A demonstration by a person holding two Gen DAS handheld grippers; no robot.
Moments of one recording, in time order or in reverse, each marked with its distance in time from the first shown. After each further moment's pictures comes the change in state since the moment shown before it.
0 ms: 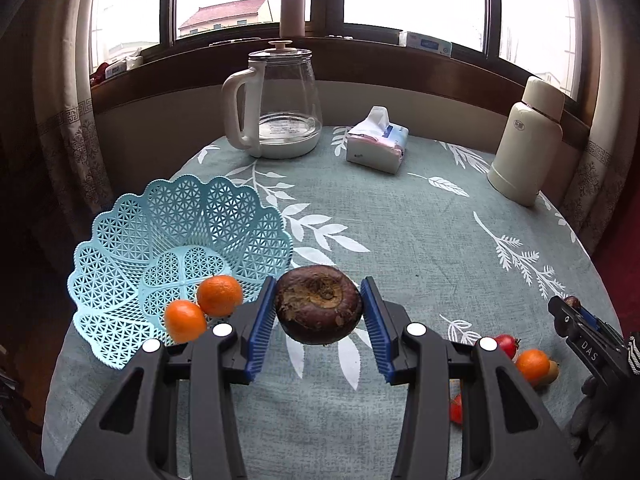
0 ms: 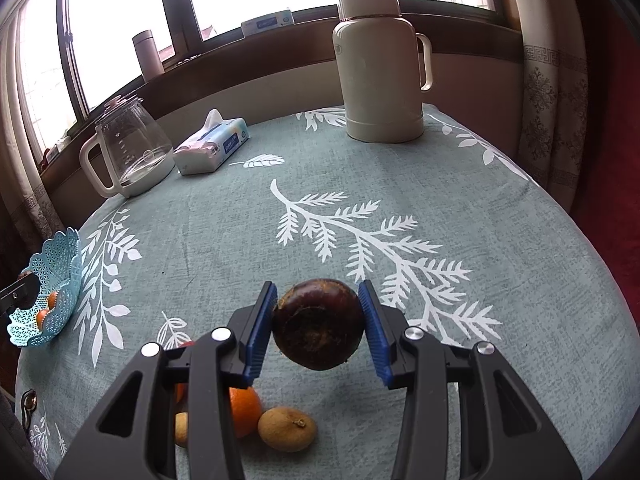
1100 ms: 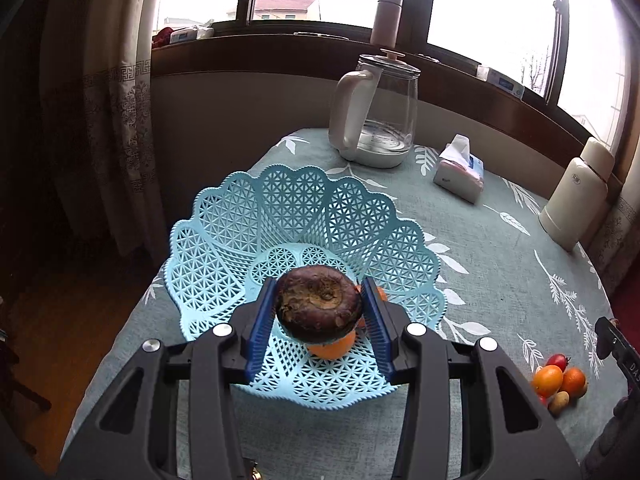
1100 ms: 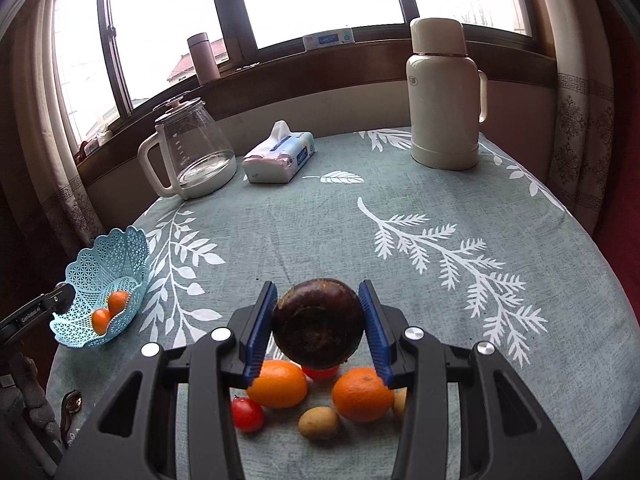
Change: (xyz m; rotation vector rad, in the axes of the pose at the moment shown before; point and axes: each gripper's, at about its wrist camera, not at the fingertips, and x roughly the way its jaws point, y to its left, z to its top) left arm -0.001 0.119 -0.003 -0.180 -0.009 0.070; right arm -0.040 0.077 0.002 -0.065 -0.034 0.106
